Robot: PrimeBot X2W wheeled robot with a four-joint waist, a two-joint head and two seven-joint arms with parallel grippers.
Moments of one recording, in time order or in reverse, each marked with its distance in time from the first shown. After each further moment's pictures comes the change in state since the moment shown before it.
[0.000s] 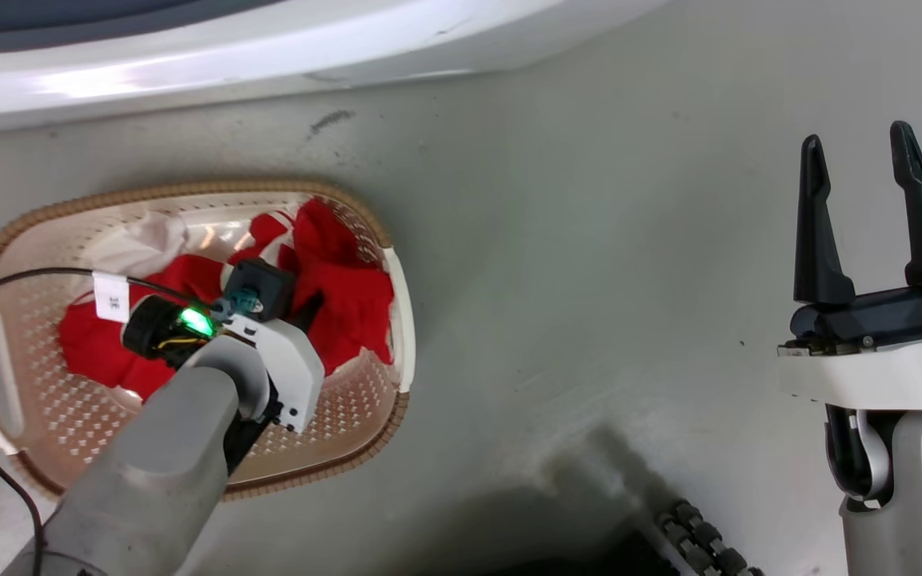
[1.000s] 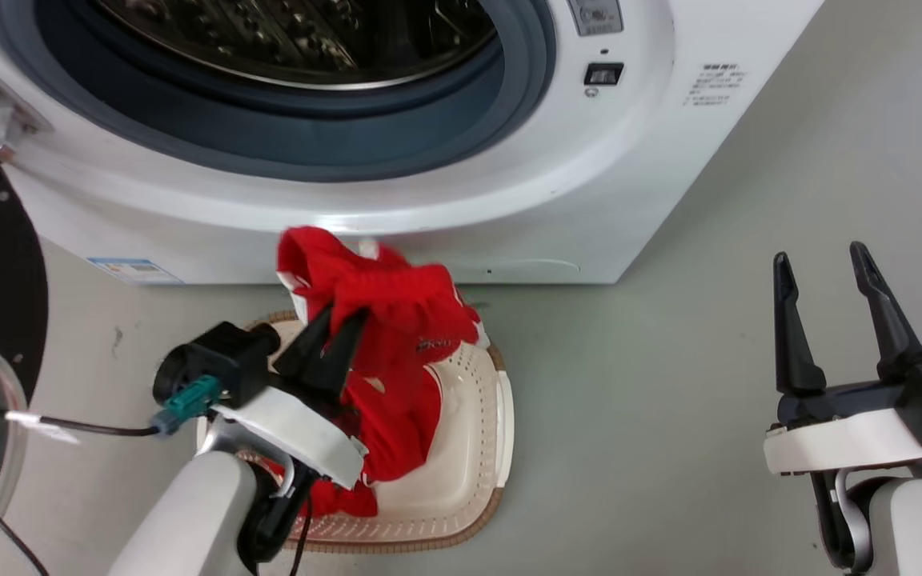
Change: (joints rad) left arm 0.425 -0.044 0.430 -0.706 0.100 0.001 0.000; right arm 0.145 0.001 -0.025 0.101 -0.064 0.000 0.000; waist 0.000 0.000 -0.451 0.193
